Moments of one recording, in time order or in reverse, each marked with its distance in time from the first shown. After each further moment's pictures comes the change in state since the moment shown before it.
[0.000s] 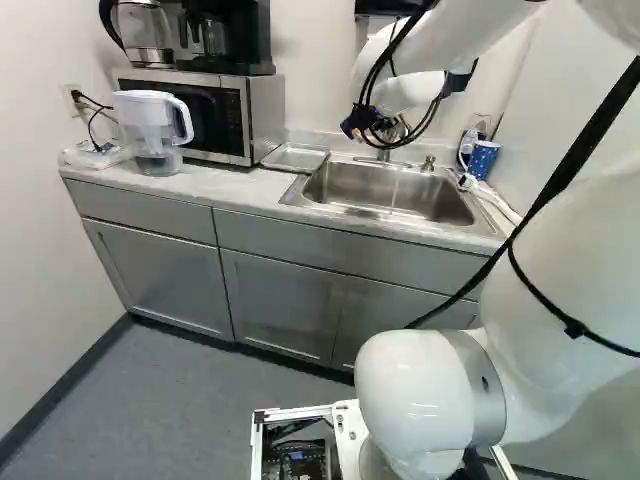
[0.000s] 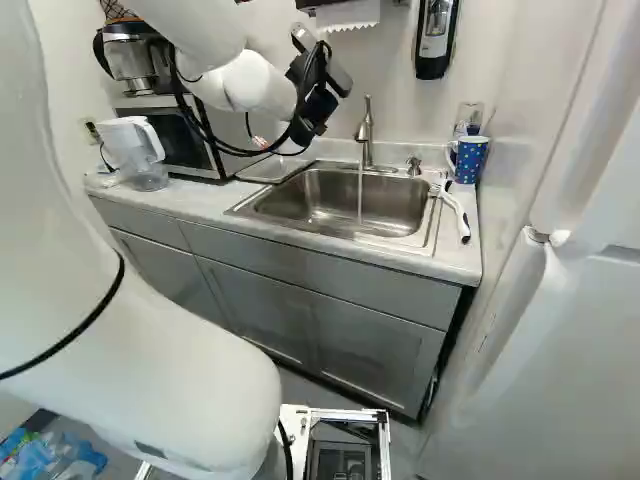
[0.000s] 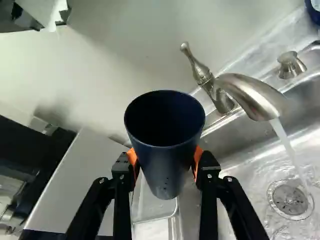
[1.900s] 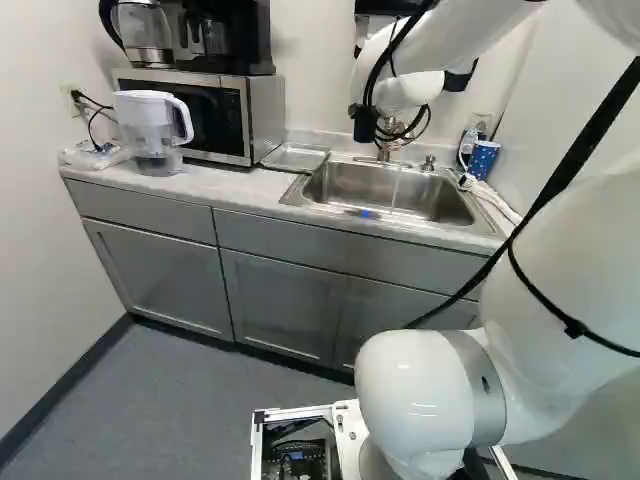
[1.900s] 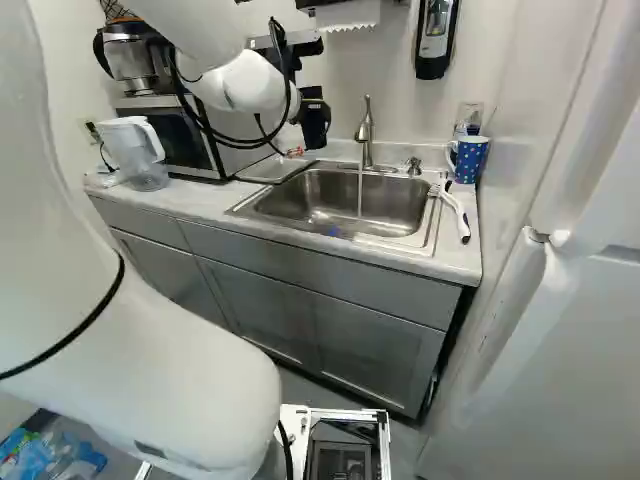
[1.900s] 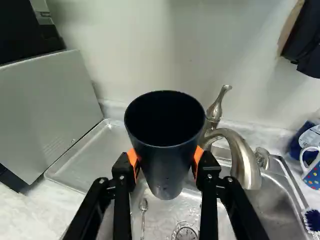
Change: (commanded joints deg) arm 0.2 -0.2 -0.2 0.0 0.0 -44.6
